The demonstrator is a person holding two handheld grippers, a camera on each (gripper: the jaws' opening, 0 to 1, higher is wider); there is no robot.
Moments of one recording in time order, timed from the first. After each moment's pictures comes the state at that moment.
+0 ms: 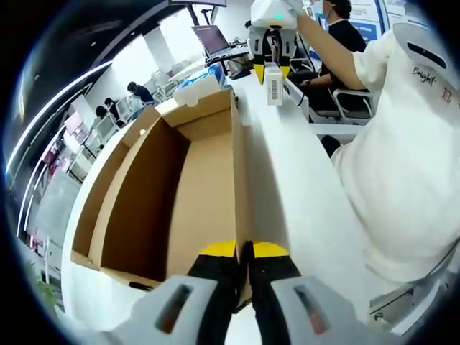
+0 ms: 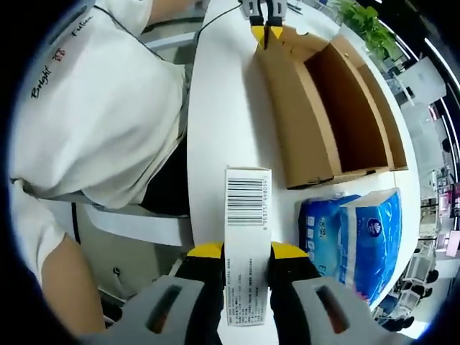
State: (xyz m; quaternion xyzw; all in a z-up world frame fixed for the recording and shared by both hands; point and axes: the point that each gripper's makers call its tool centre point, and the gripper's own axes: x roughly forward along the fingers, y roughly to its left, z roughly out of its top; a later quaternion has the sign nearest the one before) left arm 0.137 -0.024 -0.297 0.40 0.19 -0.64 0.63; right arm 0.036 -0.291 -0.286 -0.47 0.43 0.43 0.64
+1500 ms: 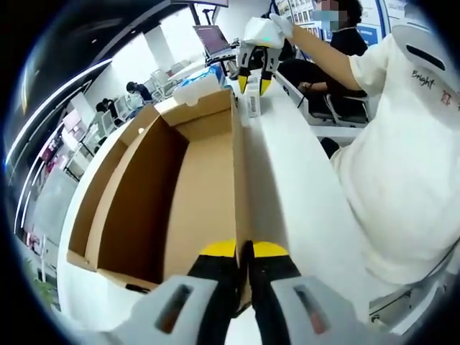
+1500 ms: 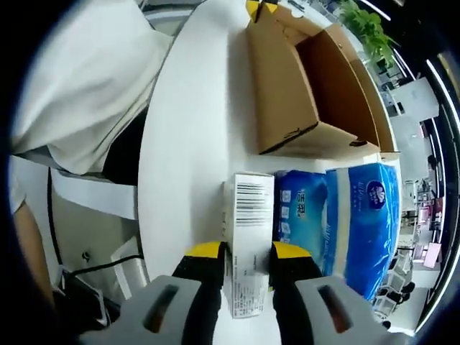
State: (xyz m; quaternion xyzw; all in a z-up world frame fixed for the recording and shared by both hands) left arm 0.136 -0.026 -0.299 0.39 0.20 -0.64 0.63; right arm 0.079 -0.332 -0.313 -0.54 0.38 0.39 0.64
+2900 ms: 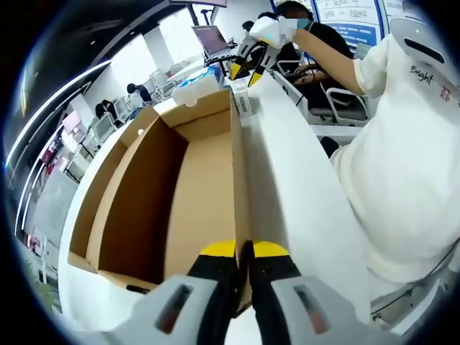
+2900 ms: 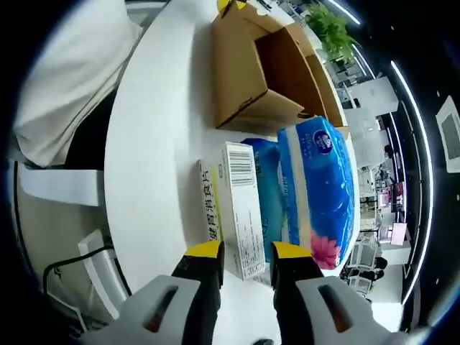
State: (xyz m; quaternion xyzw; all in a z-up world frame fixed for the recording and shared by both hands) left arm 0.130 -0.028 -0.298 0.39 0.20 -0.64 0.63; right arm 0.094 -0.371 -0.287 -0.56 0.30 0.27 0.72
